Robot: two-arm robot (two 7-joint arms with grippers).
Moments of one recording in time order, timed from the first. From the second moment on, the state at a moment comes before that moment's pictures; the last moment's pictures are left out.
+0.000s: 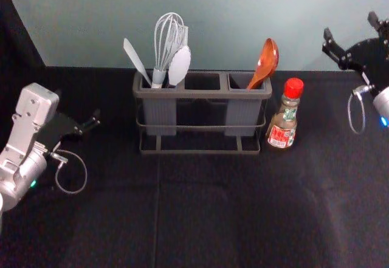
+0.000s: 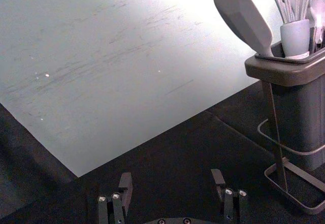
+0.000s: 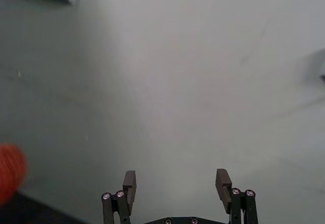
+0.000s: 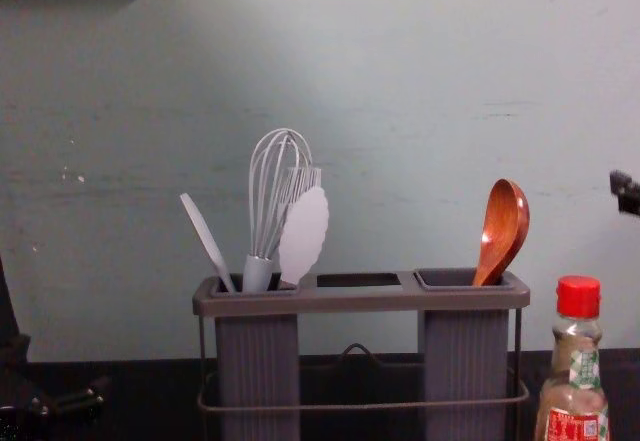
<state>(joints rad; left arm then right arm) -0.20 0.60 0.45 -1.41 -0.25 -0.12 0.03 0.31 0.27 -0.03 -1.34 -0.04 -0.24 0.21</state>
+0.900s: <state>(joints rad) -0.20 0.60 0.45 -1.41 -0.25 -0.12 0.03 0.33 0.27 -0.08 -1.20 -0.06 -0.11 0.21</state>
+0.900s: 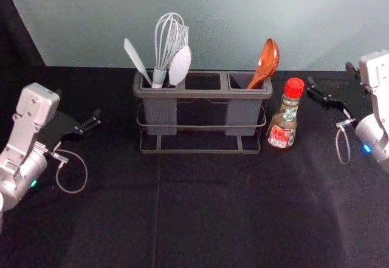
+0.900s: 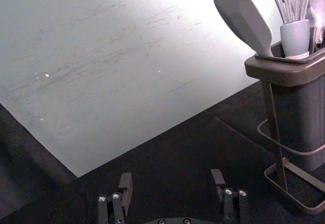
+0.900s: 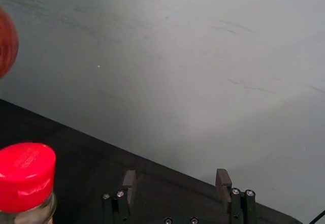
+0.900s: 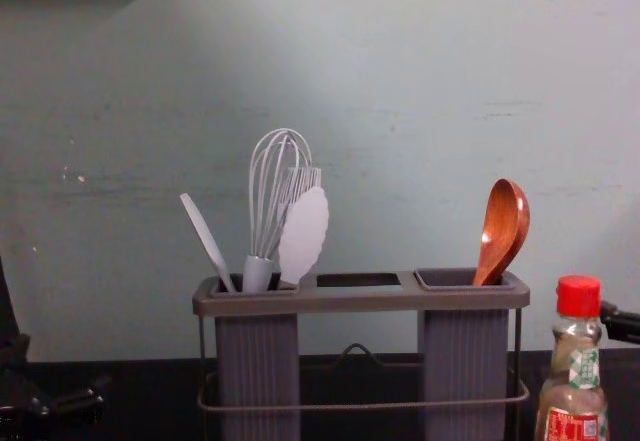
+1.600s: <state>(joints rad) -0.20 0.60 0.45 -1.41 -0.25 -0.12 0.03 0.32 0.27 -0.09 -1.17 -0.05 -0.13 0.21</state>
